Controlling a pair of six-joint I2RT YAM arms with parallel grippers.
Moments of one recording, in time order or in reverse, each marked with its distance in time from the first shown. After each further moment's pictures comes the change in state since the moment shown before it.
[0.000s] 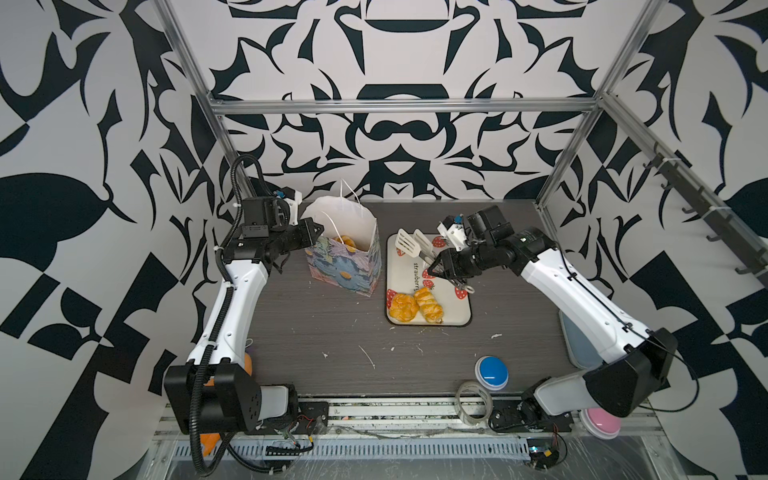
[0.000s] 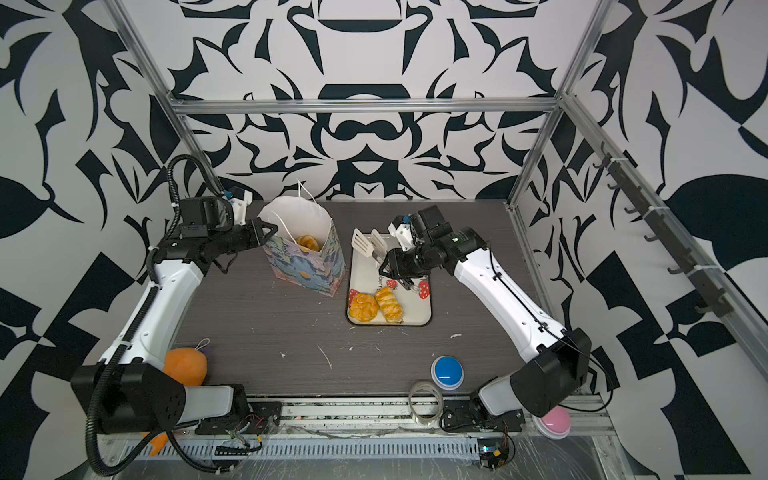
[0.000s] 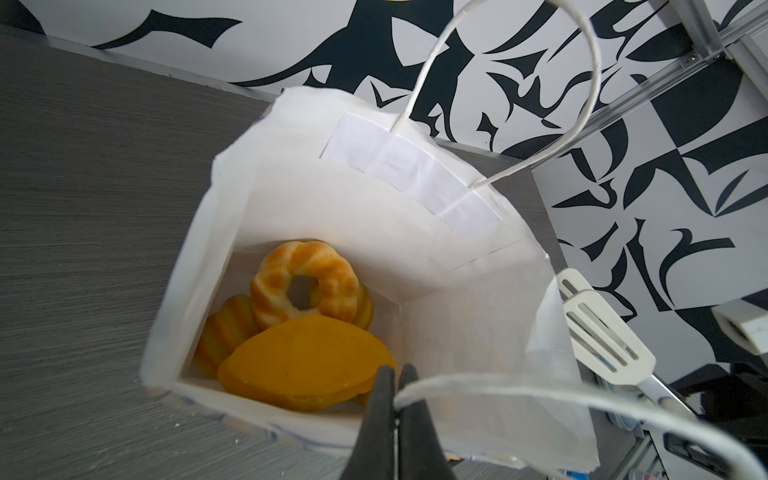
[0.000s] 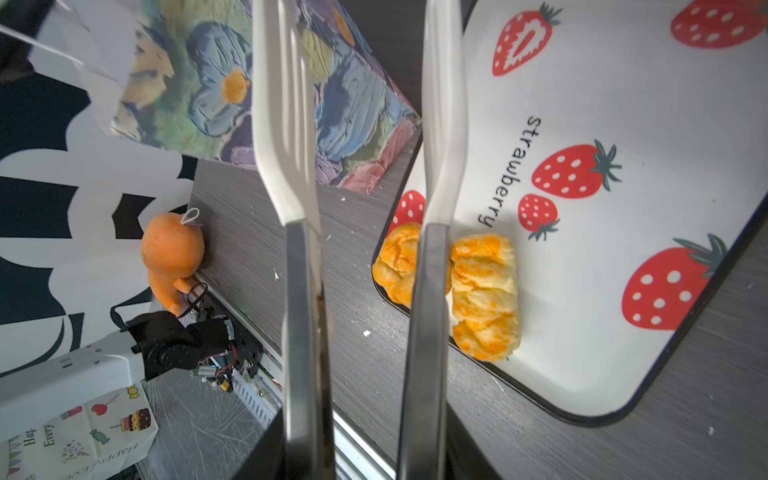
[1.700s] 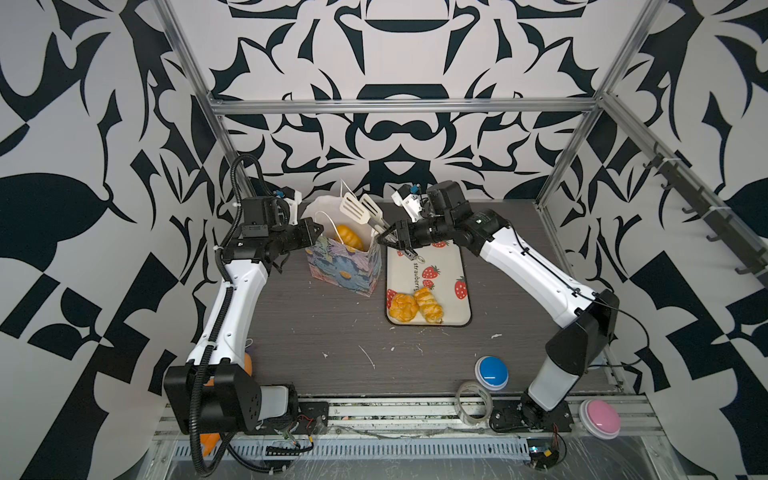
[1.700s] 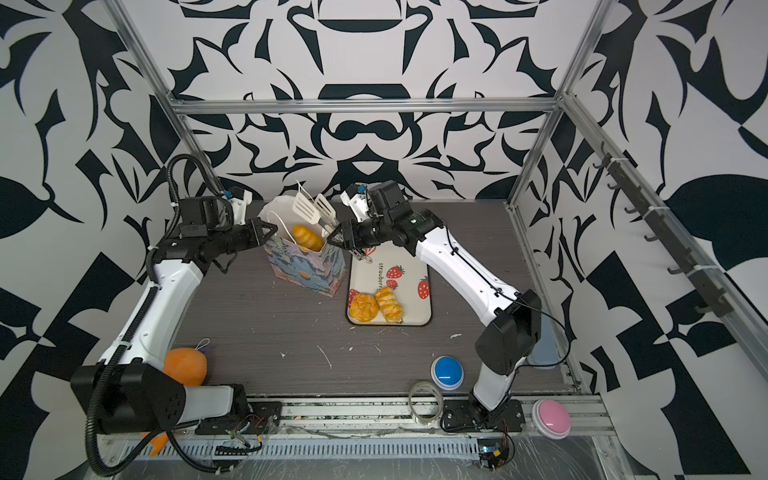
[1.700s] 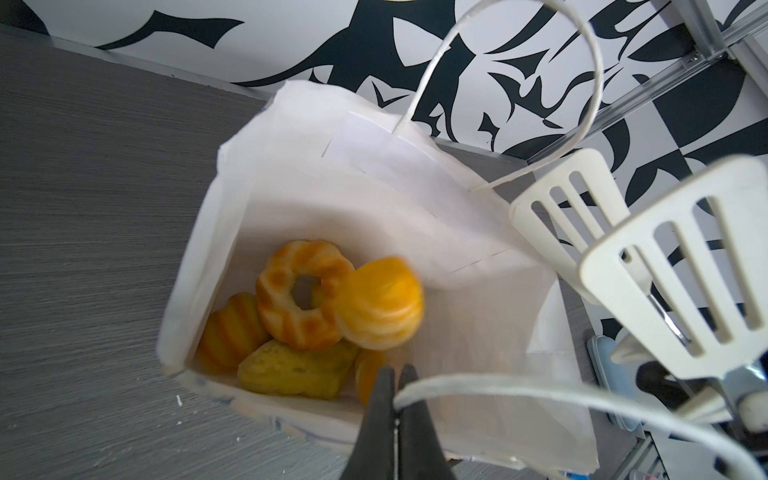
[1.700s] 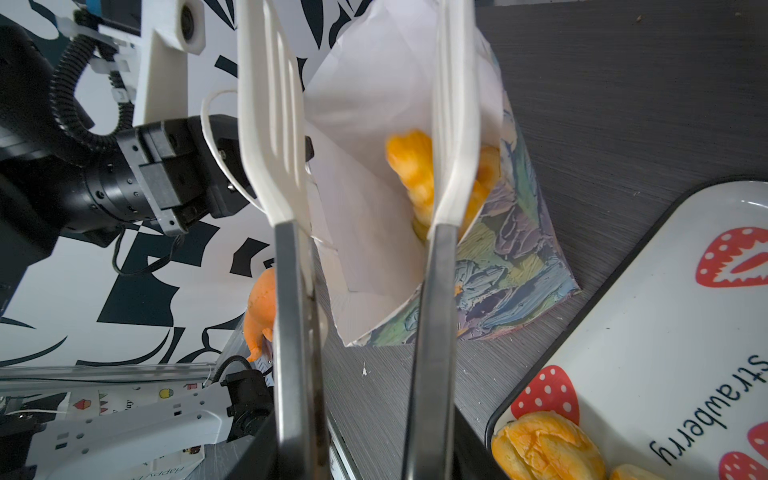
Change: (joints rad) left arm 0.000 0.000 0.006 -0.008 -0.005 0.001; right arm 0.145 0.299 0.334 0.327 -0.129 0.105
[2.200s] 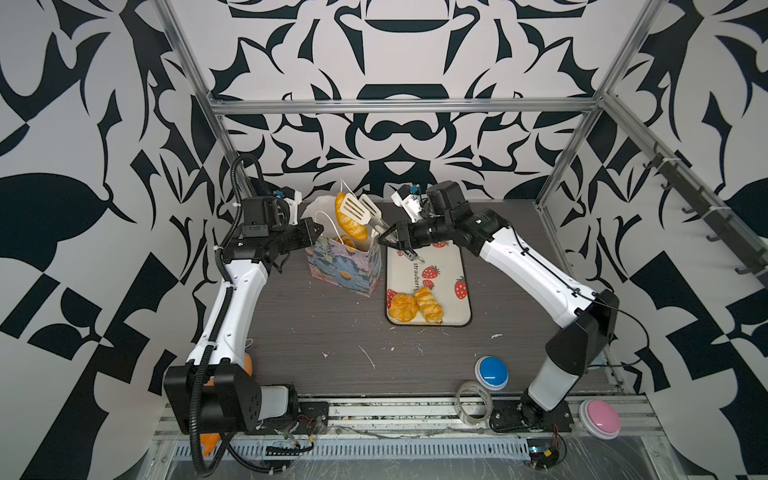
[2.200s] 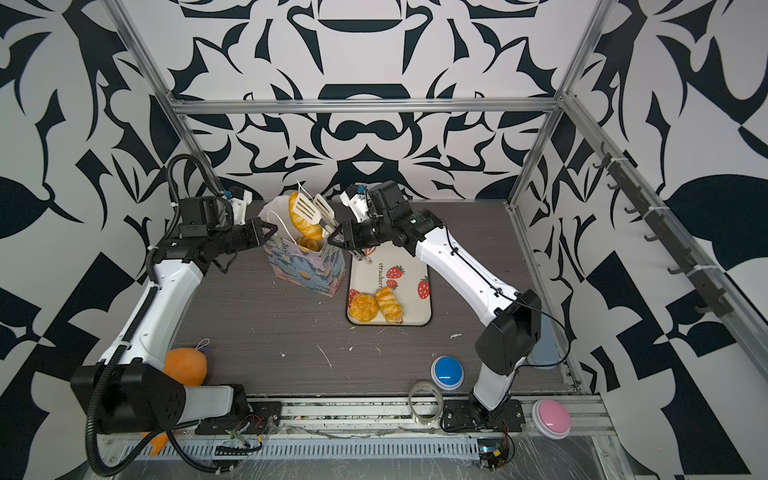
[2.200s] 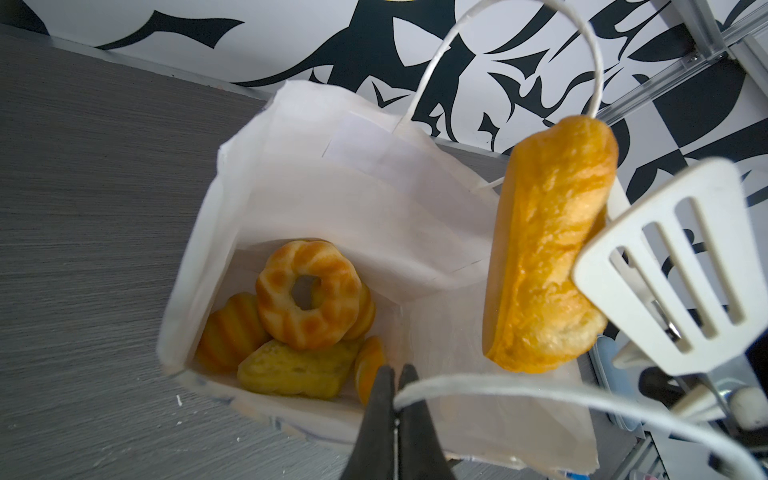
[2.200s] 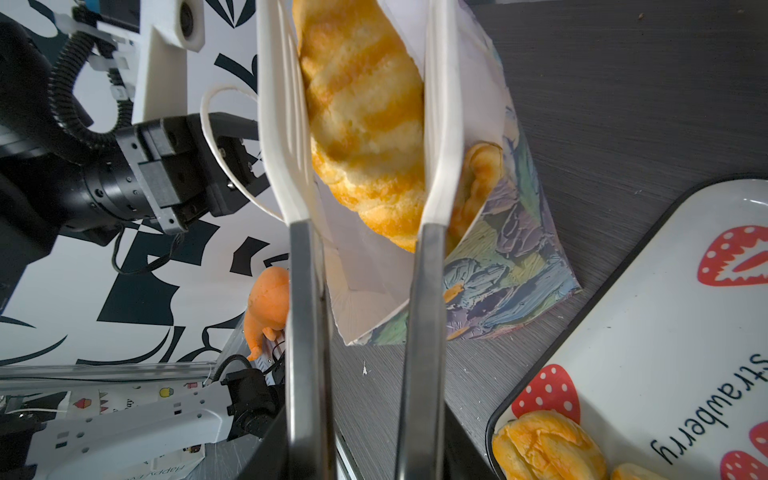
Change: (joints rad) left arm 0.000 0.000 0.000 0.000 0.000 0.000; right arm 0.000 0.000 0.000 -0.002 0.000 0.000
